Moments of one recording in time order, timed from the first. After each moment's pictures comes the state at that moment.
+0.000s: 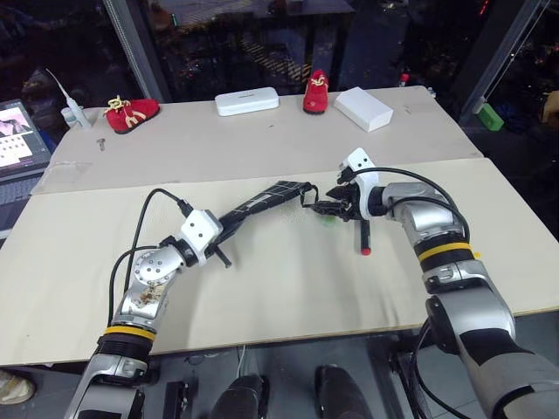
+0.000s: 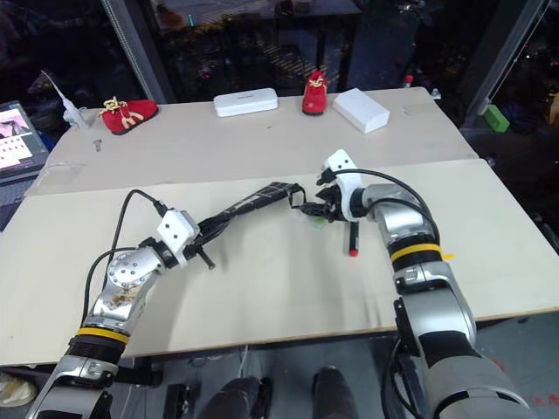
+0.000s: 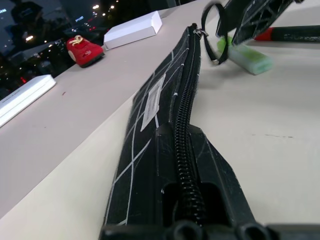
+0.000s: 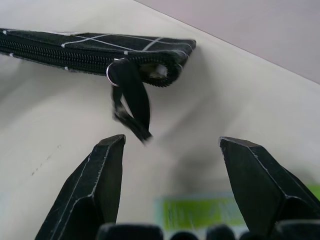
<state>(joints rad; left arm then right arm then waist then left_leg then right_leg) -0.37 0.47 -0.07 0.25 -0.14 -0.24 -0.67 -0.98 -0.39 0.12 0.67 0.08 0.50 0.90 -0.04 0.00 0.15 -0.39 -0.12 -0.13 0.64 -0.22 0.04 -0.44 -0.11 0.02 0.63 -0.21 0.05</state>
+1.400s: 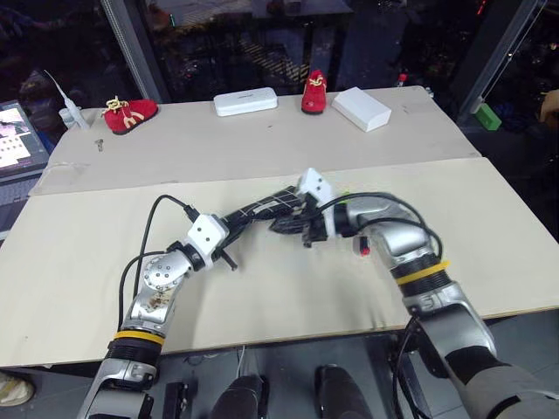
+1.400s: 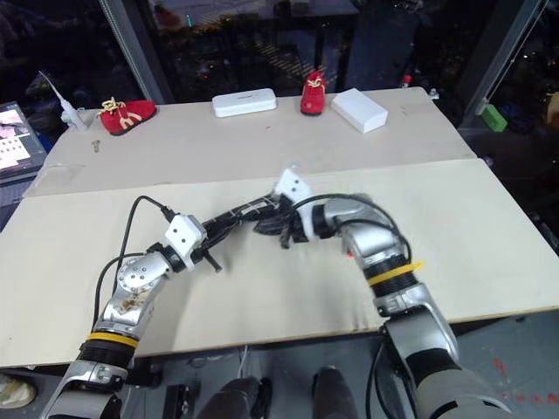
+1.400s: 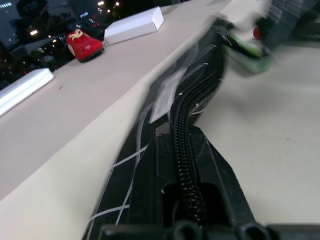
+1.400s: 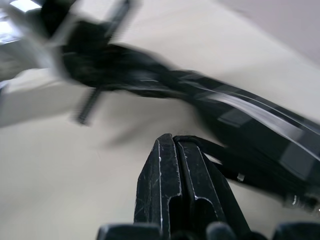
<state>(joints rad) -0.36 0.40 -0.06 0.28 -0.09 -0.24 -0.64 -0.84 -0.25 0.30 0.27 0.15 0.55 1.08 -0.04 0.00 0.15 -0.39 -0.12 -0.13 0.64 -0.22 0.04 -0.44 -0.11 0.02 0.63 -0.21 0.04</state>
